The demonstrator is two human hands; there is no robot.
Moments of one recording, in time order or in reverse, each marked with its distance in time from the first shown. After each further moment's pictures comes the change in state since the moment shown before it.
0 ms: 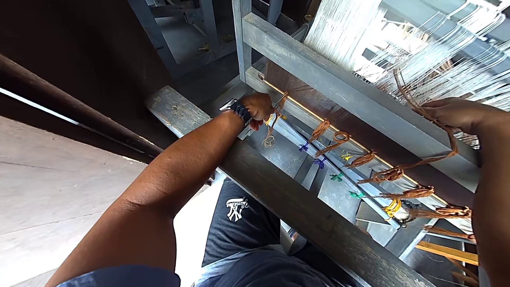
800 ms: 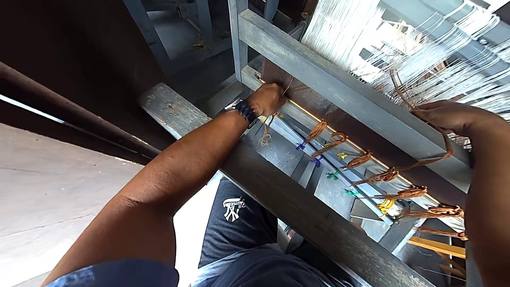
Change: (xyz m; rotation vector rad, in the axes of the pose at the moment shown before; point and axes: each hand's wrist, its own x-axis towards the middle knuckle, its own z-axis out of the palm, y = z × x) left_hand 0.008 0.014 0.005 0.120 0.304 0.421; right_hand 0.001 0.004 0.002 -0.054 -0.023 -0.037
